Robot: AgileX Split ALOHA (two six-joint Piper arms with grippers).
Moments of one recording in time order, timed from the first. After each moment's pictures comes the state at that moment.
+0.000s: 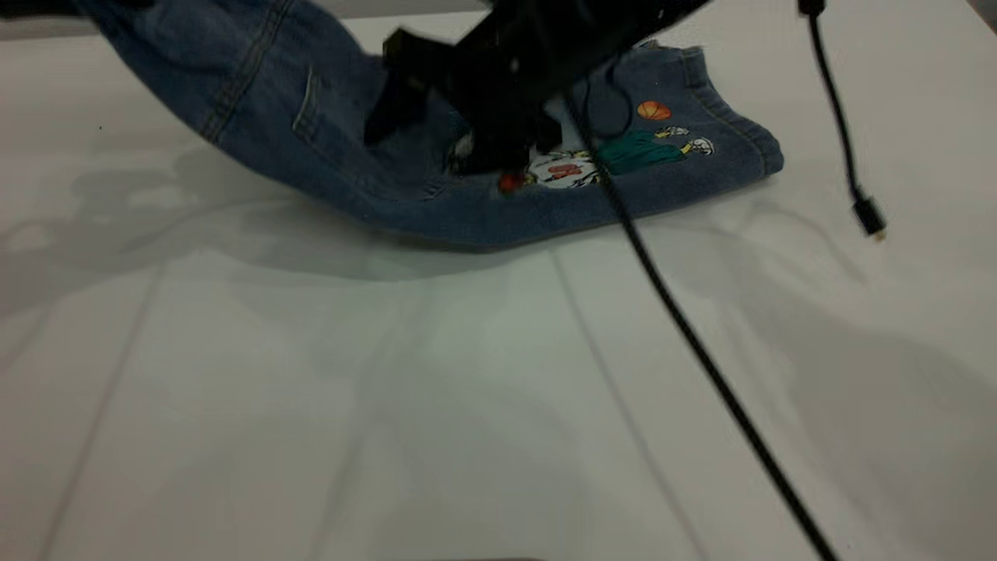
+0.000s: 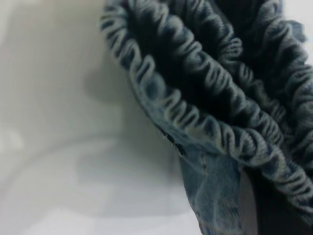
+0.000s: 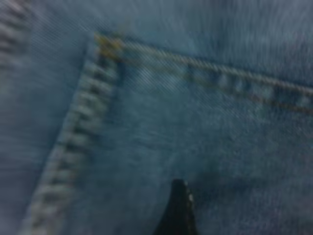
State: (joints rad) left arm 0.20 1.84 -1.13 -1.09 0.77 0.83; right arm 0.47 2.52 -1.71 1.42 0.55 -0.75
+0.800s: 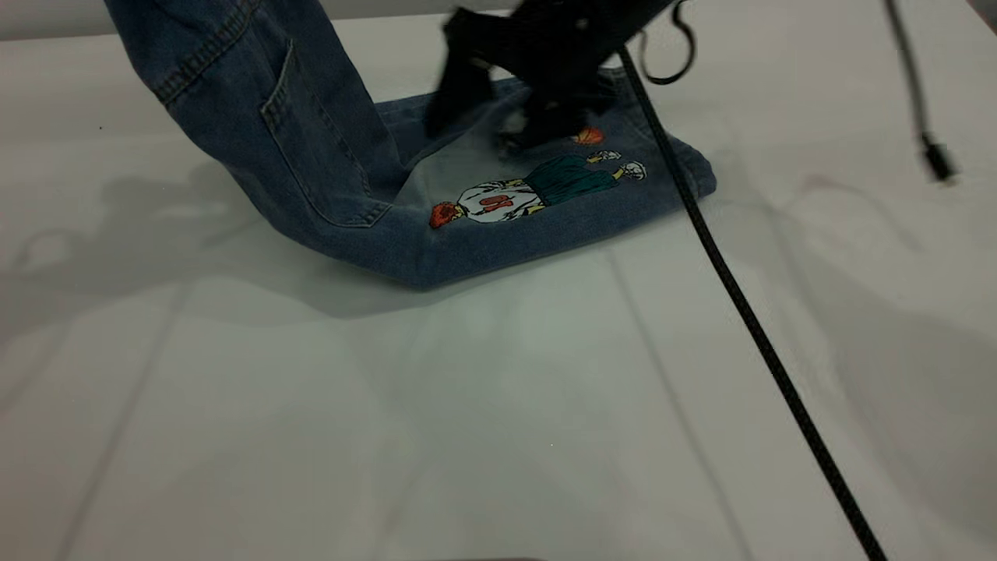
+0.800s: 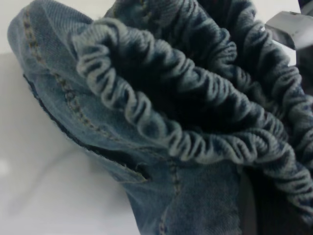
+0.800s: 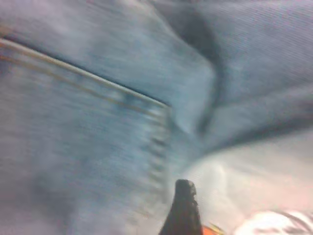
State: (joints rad) left arm 0.14 1.72 -1.12 -1.05 0.82 0.83; right arm 0.37 2.49 -1.78 1.06 0.74 -0.63
